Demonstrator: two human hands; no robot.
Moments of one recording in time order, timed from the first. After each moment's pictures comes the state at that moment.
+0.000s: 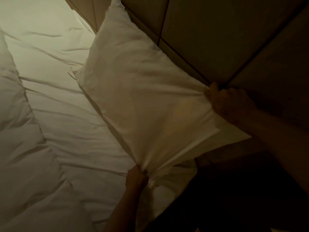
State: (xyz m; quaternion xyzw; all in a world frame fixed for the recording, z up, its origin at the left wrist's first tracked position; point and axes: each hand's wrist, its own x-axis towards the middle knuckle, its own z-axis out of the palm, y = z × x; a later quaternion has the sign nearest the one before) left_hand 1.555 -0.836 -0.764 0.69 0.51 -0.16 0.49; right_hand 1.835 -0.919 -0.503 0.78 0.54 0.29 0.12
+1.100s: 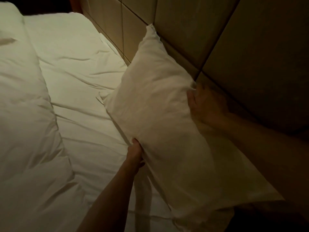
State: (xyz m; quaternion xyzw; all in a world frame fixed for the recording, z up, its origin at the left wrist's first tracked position) left_hand 1.614 -0.600 -0.711 0.34 0.59 0.05 0.73; right_hand 1.817 -0.683 -0.529 0.91 0.40 0.11 -0.04
